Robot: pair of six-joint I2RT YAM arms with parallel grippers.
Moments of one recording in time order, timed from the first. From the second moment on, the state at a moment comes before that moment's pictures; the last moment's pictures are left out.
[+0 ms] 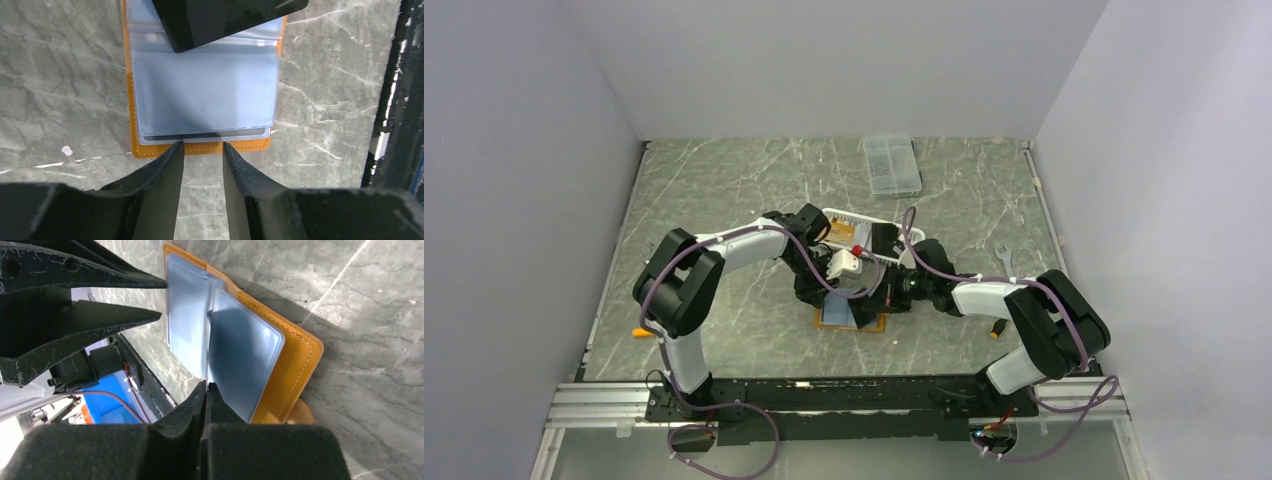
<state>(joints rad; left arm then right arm) -0.64 1.83 1.18 -0.74 0.58 0.86 0.52 1.49 0.48 0.24 -0.61 0.82</state>
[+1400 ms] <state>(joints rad) -0.69 1.79 1.12 -0.66 0.42 0.79 0.50 1.54 0.44 0.35 -0.67 0.88</state>
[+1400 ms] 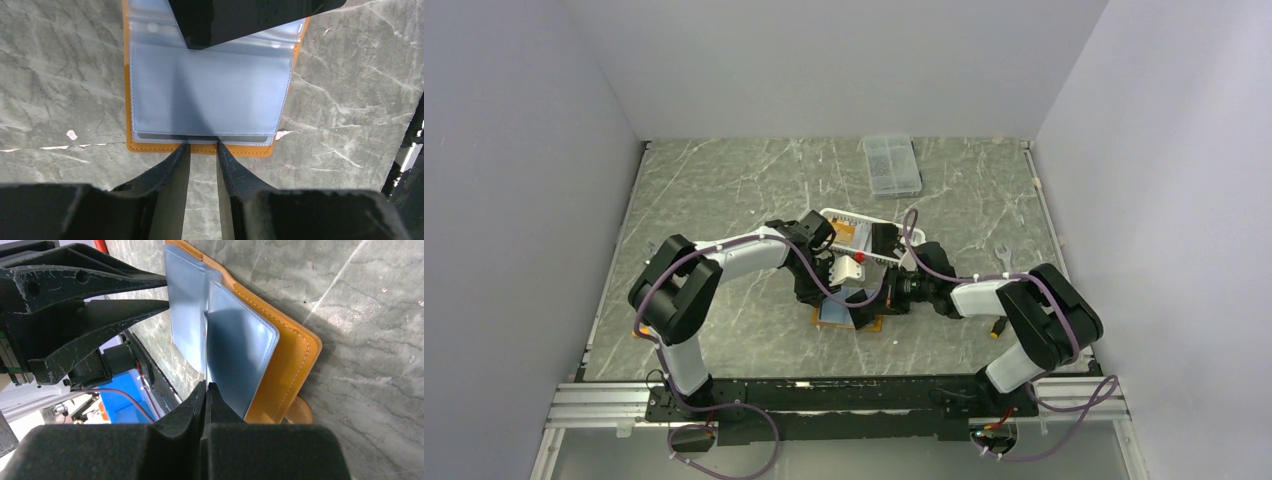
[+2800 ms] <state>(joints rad) -0.70 1.78 1.12 -0.65 0.40 0.80 0.52 1.69 0.43 0.65 -0.59 0.98</state>
